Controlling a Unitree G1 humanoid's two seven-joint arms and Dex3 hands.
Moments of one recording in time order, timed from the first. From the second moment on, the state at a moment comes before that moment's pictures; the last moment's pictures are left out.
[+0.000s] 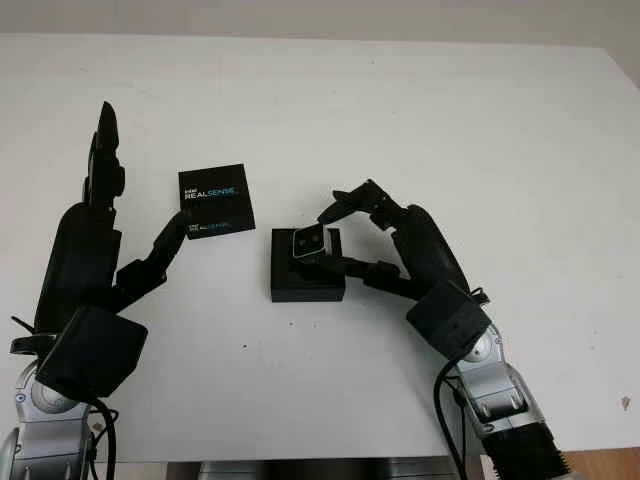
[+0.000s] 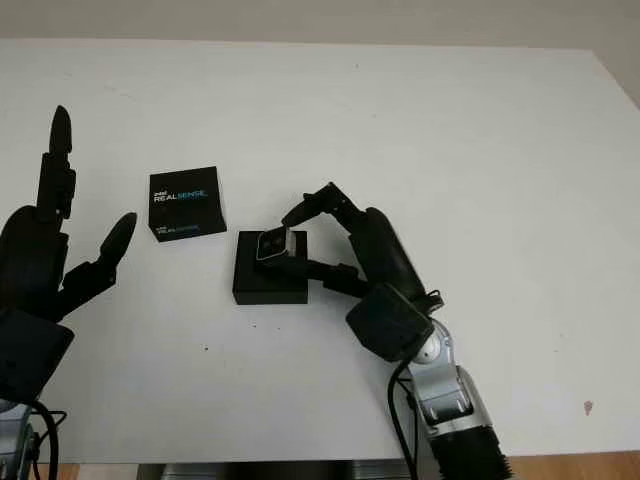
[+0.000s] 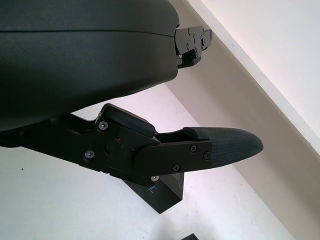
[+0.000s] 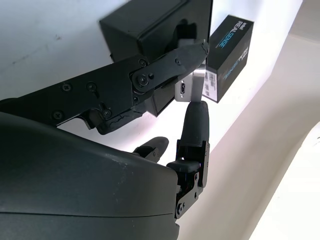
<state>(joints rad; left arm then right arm) 0.04 0.35 0.23 -0.37 0.29 -0.04 -0.02 -0.25 -0.18 0.16 0.11 -0.26 -0.25 0.05</state>
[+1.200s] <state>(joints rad) 0.06 0.36 0.23 -0.37 0.30 -0.03 -0.04 -0.20 -0.18 0.23 -0.01 -0.45 -0.16 0.04</state>
